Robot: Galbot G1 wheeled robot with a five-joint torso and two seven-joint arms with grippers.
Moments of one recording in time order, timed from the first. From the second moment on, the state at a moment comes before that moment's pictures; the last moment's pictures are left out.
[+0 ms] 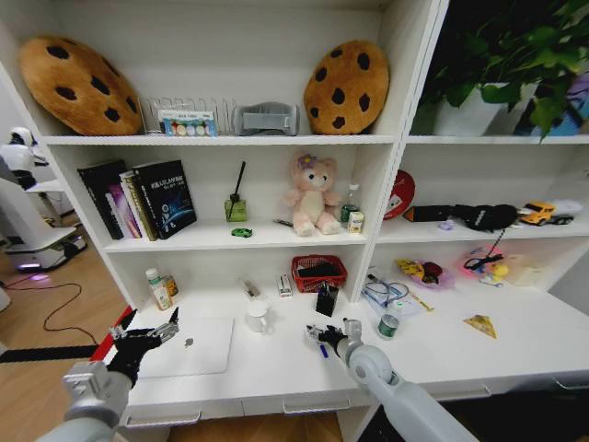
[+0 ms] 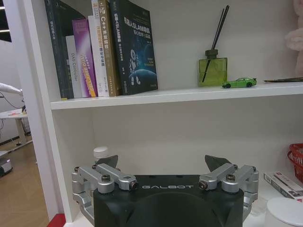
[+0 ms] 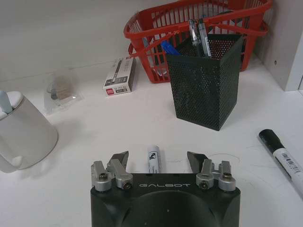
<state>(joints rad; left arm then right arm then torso) 1.82 -1.05 -0.87 -2.45 -0.58 0.32 -0.30 -1.04 1.00 0.01 1.79 0.98 -0.49 0.43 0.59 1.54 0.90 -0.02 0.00</state>
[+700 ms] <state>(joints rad) 1.82 -1.05 -0.87 -2.45 -0.58 0.32 -0.30 -0.98 1.01 -0.04 1.73 1.03 -0.49 0.44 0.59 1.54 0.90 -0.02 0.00</state>
